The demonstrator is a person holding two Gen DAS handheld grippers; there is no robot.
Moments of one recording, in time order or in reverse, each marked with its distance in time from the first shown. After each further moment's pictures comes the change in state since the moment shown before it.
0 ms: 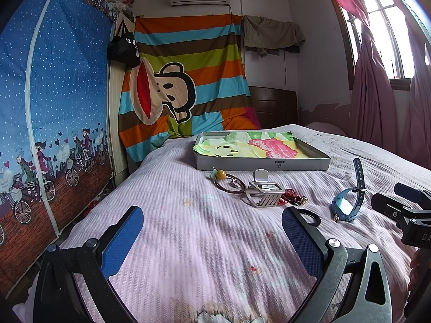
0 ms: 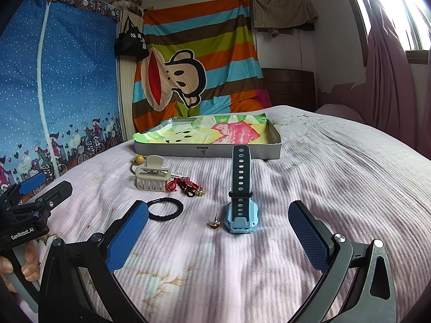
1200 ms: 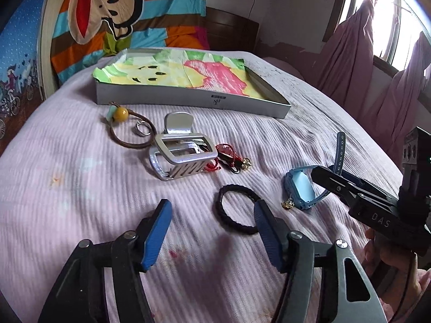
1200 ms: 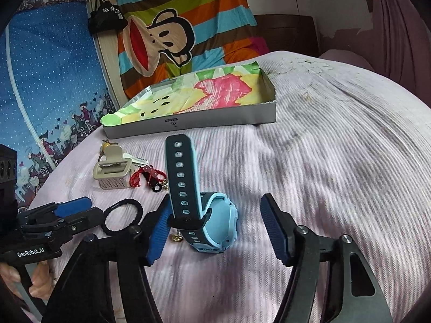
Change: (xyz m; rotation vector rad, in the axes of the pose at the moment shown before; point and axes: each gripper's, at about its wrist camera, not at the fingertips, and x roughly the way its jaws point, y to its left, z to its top) left arm 0.115 -0.063 0.013 -0.072 0.495 -0.366; right arm 0.102 -0.044 0.017 0.118 0.302 0.063
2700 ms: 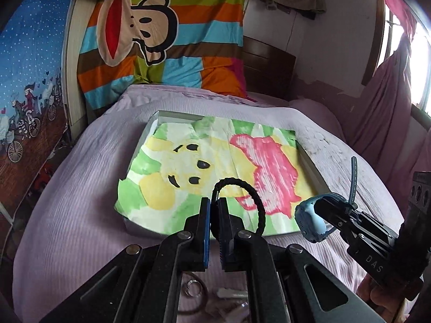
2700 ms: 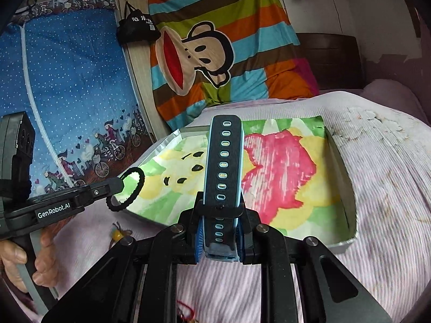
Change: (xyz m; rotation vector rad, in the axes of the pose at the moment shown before) left arm 0.030 0.057 0.159 -0.108 -0.152 0.169; right arm 0.086 0.040 0.138 -0.073 -0.088 0.202
